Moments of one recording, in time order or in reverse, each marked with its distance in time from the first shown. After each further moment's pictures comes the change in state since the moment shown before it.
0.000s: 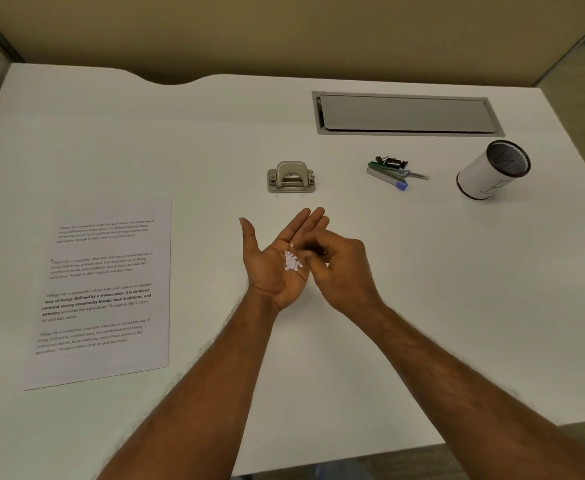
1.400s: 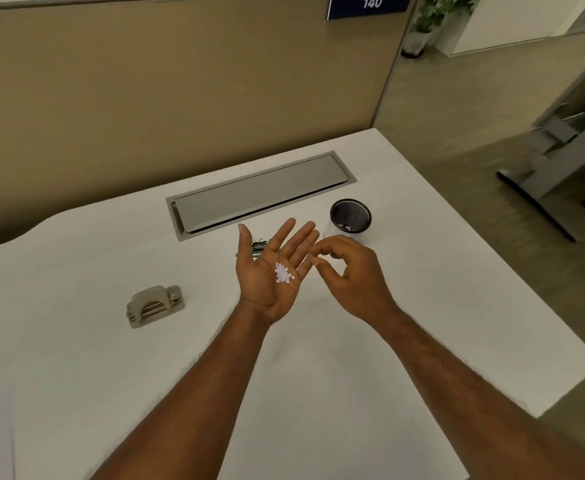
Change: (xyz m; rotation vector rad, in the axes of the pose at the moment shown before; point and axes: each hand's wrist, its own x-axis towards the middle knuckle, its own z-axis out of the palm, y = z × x) left_hand 0.143 -0.114 0.199 0.293 -0.122 -0.169; right_hand 0.069 0.120 -0.230 -0.103 0.316 0.042
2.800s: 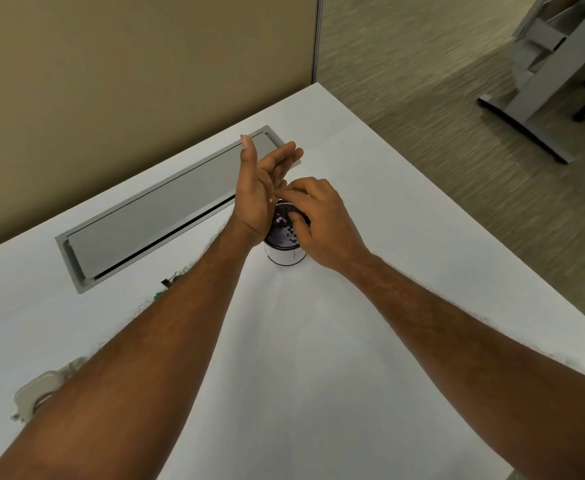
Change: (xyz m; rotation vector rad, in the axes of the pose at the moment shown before) left_hand 0.213 -0.047 0.089 0.733 -0.188 0.061; right_hand 0.115 0.144 -0.038 -0.276 0.061 -0.079
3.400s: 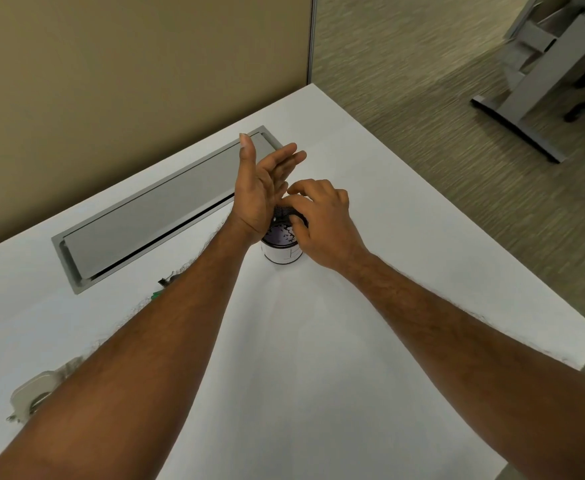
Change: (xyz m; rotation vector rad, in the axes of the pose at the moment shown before) left_hand 0.000 0.000 0.003 0.028 -0.044 -0.036; right_hand -0.007 0.001 -0.002 -0.145 -0.037 0.064
